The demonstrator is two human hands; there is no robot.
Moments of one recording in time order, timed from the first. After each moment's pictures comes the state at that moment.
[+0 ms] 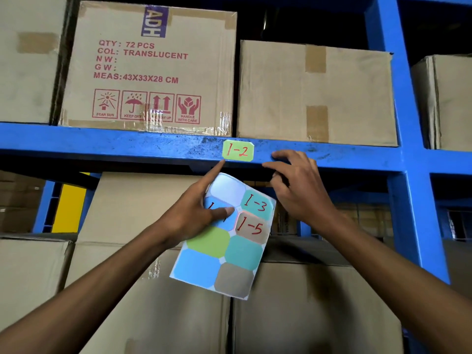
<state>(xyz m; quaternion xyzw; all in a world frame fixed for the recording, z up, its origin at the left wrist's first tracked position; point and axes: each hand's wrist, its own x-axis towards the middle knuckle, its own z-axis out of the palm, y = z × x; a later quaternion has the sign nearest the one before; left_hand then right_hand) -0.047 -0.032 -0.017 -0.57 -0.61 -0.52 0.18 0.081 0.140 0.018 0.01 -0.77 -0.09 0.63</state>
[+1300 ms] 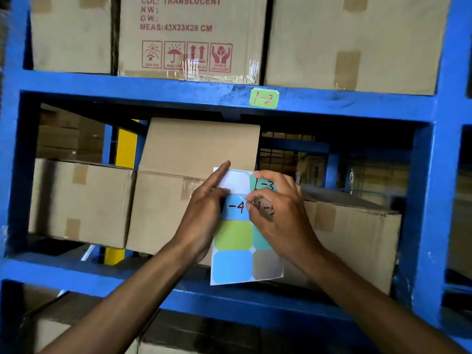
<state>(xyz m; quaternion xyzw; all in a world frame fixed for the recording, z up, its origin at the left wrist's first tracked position) 0.054 -0.072 -0.126 -0.38 -0.51 -0.77 0.02 0.123 0.056 -0.122 0.10 -0.83 0.07 0.54</state>
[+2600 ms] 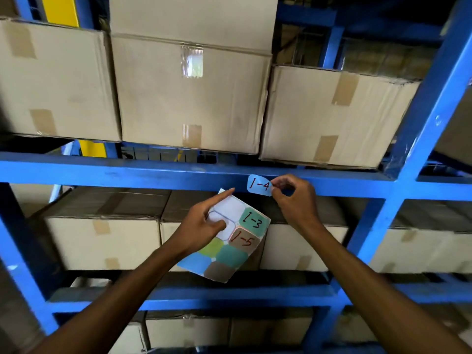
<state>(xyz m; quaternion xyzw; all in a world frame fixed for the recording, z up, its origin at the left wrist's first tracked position) -0.007 -0.137 -0.365 -0.45 -0.68 -0.56 -0.12 0.098 0.047 -0.329 -0.20 -0.81 0.32 0.44</state>
